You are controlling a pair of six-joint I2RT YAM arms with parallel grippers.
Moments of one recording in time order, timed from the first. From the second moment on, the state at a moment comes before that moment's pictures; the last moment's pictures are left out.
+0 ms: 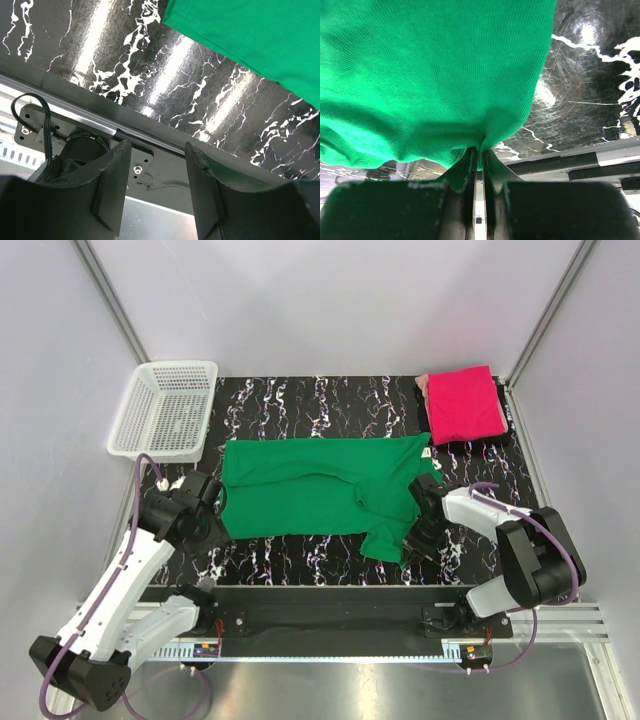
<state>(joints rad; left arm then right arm) -0.40 0.88 0.95 -1.35 -0.23 -0.89 0.37 1.47 0.70 -0.83 -0.18 1.03</state>
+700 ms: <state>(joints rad) -0.22 1.14 0.73 -1.05 -0.18 -0.89 0.37 1.35 0.70 -0.87 -0.19 1.02</state>
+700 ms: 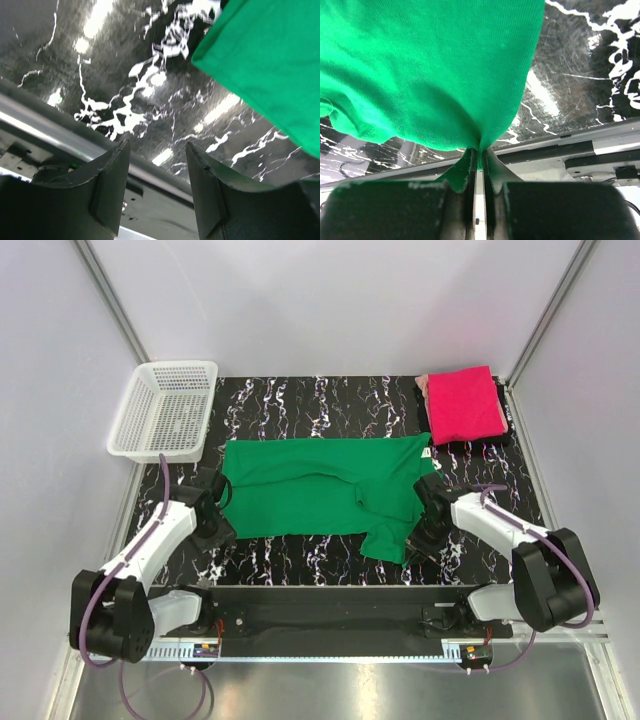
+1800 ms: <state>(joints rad) -0.16 1.43 0.74 -0.86 -0.12 -0.92 0.37 1.22 0.76 -1.00 -0.20 1.01</state>
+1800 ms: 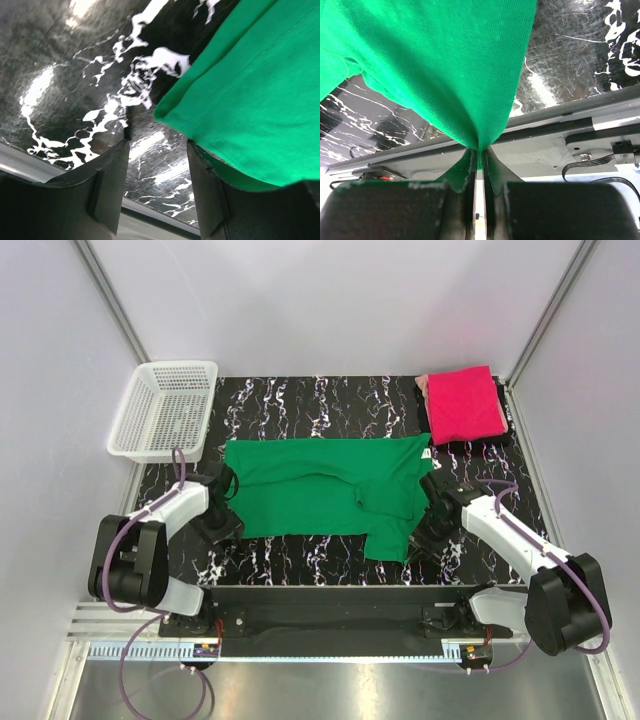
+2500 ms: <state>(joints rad) -0.12 1.50 0.80 -0.83 -0.10 -0.88 0.37 1.22 0.78 -1.02 -0.20 1.01</state>
